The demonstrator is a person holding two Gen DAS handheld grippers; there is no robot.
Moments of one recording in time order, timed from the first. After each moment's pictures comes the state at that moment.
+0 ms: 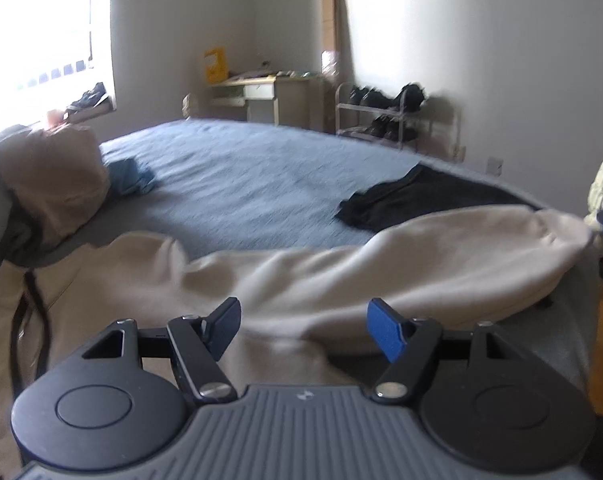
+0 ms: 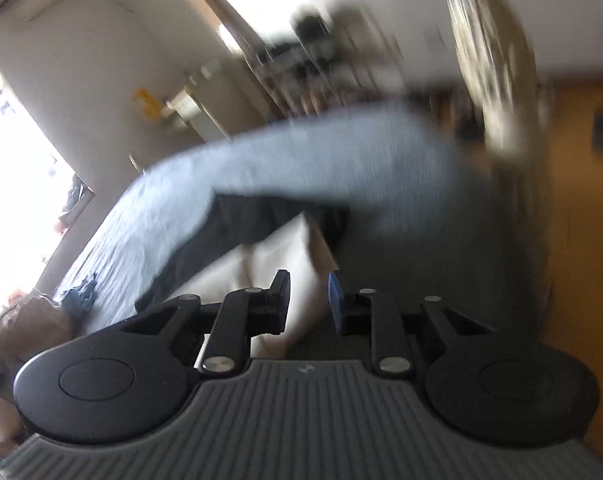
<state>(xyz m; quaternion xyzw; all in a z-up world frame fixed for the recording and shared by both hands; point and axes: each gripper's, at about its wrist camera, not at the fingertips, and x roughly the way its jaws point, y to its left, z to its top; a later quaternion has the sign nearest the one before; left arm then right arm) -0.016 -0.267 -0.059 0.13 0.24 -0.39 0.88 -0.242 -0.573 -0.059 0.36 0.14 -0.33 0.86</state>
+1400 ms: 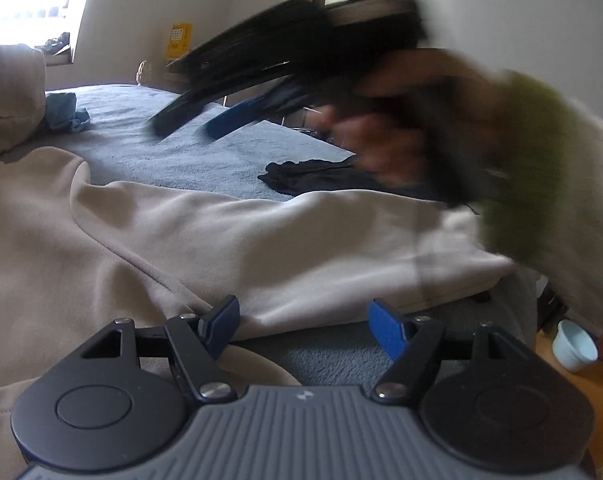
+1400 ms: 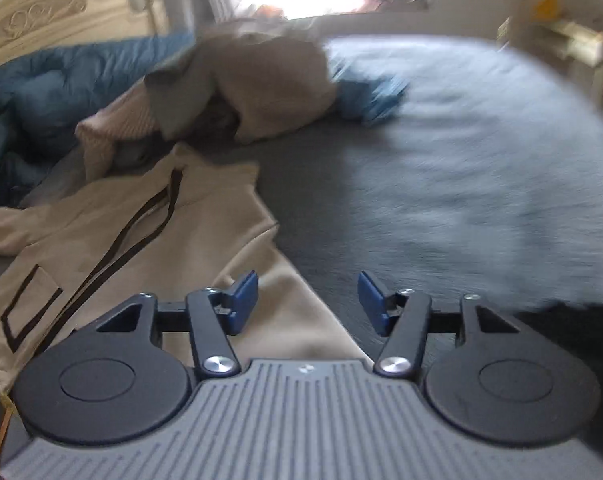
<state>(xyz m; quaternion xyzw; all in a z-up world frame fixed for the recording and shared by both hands) -0.018 -0.276 -0.125 0.03 0.28 -0.46 0.84 0.128 -0.428 -0.047 0.05 0.36 0.17 0.92</state>
